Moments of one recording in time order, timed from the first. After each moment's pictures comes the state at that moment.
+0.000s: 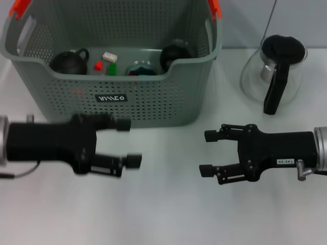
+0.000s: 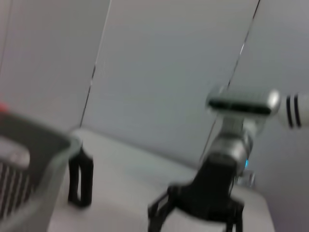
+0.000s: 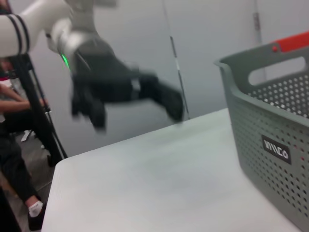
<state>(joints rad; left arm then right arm) -0.40 -2.15 0.70 1.08 1.98 1.91 -1.64 0.57 2.03 -1.03 -0.56 -1.79 -1.56 1.29</state>
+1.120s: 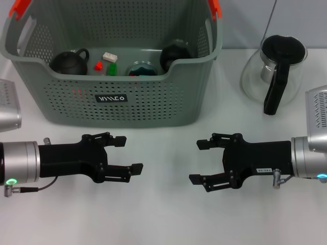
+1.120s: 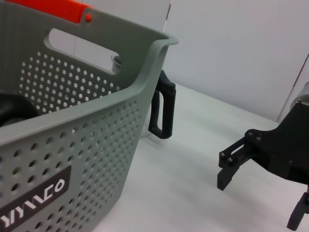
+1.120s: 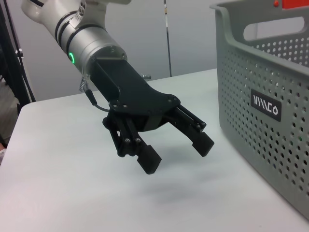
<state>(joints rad) -0.43 -2.14 0.70 0.75 2.10 1.54 -1.39 0.58 2.09 -1.05 -0.54 -1.89 -1.38 1.19</state>
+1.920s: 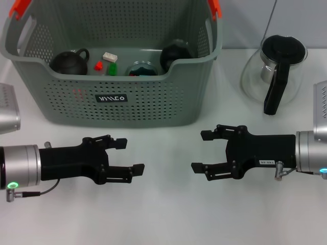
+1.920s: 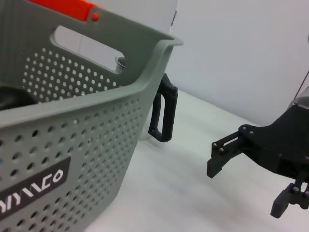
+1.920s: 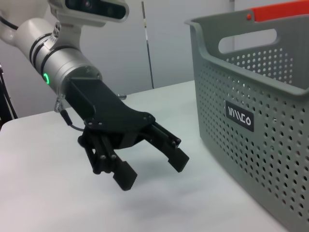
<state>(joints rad) -0.42 -2.15 0.69 0.73 2.09 1.54 -1.41 0.58 2.09 -1.00 -0.54 -1.88 -1.38 1.21</state>
